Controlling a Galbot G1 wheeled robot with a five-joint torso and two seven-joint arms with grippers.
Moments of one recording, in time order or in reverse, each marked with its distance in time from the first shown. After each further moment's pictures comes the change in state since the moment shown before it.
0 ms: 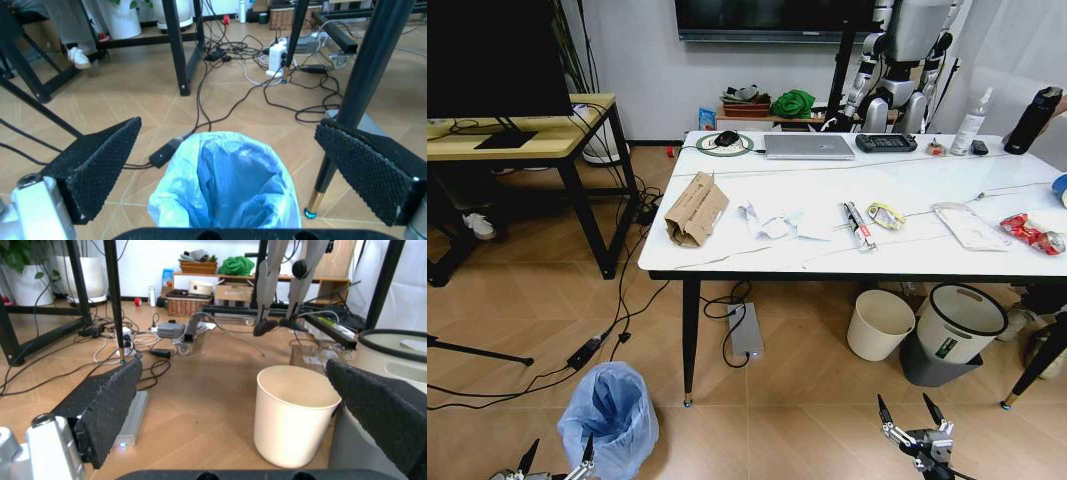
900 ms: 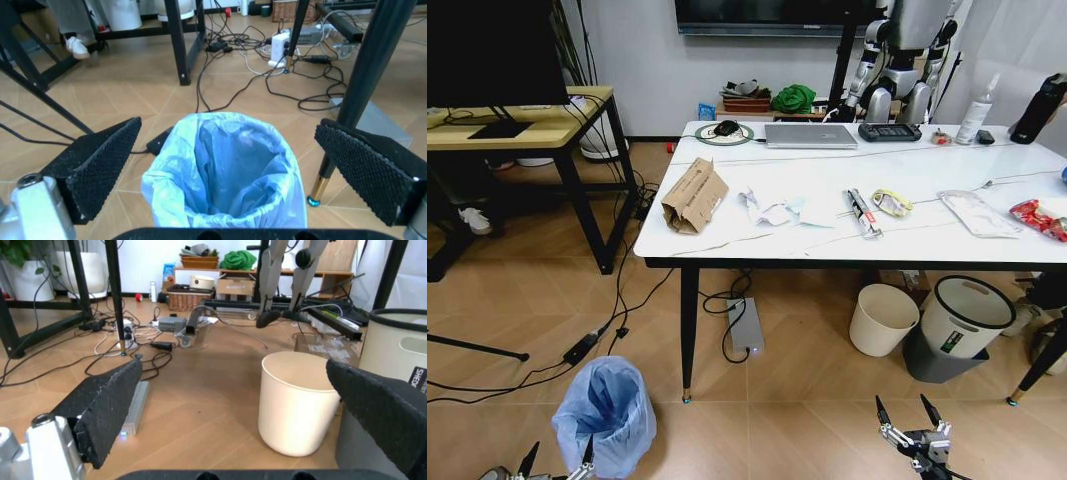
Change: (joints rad) left arm -0.006 -0.007 -0.002 0.017 0.001 -0.003 0.001; right arm 0.003 0.003 -0.005 -0.006 -0.001 0.003 -0.001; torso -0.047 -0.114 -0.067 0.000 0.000
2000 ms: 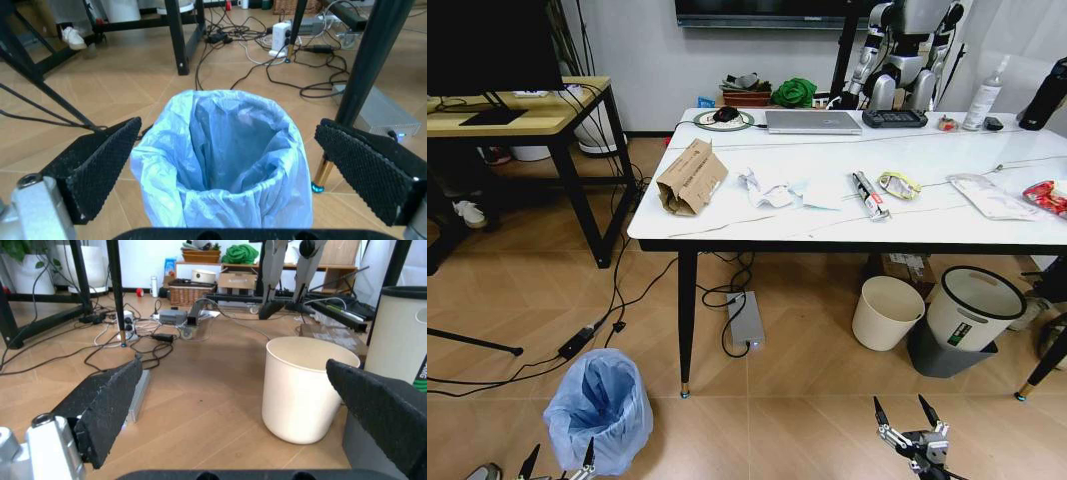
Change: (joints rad) left arm -0.003 -0.005 0.002 0.011 0.005 -0.004 0.000; right arm -0.003 0.002 -0.003 0.002 -0.004 0.001 -0.001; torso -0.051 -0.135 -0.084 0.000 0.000
